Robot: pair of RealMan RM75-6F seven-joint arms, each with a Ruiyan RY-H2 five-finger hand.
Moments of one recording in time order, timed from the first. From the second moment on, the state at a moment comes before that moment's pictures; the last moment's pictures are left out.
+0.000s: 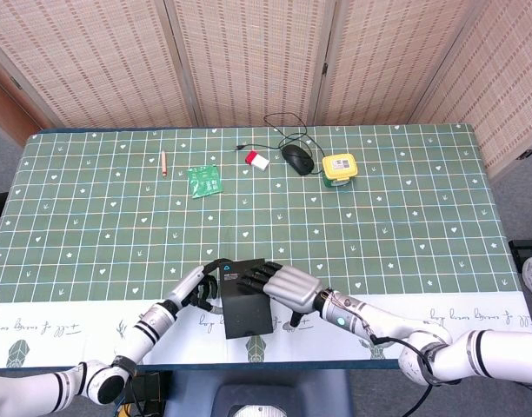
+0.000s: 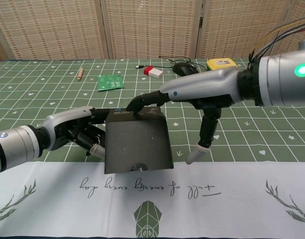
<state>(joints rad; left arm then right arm) -0.68 -1.63 -0.11 -1.45 1.25 0.83 -0.56 0.97 -1.24 0.11 -1.84 -1.31 0.56 -0.08</state>
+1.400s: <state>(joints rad) -0.64 -1.67 -0.16 -1.61 0.96 0.89 -0.09 1.07 -1.35 0.12 -1.82 -0.91 0.71 -0.23</state>
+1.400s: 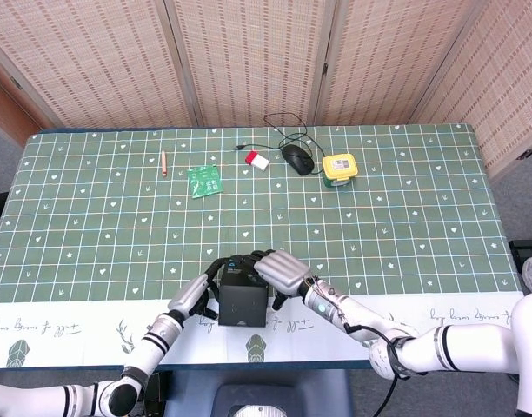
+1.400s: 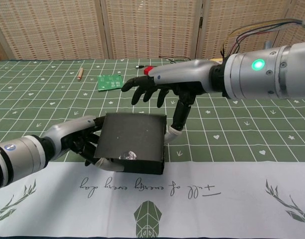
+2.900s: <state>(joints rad) -0.63 -1.64 -0.17 -1.64 0.90 0.96 0.11 1.20 -1.54 0.07 -1.89 -0.55 1.04 -0.64</state>
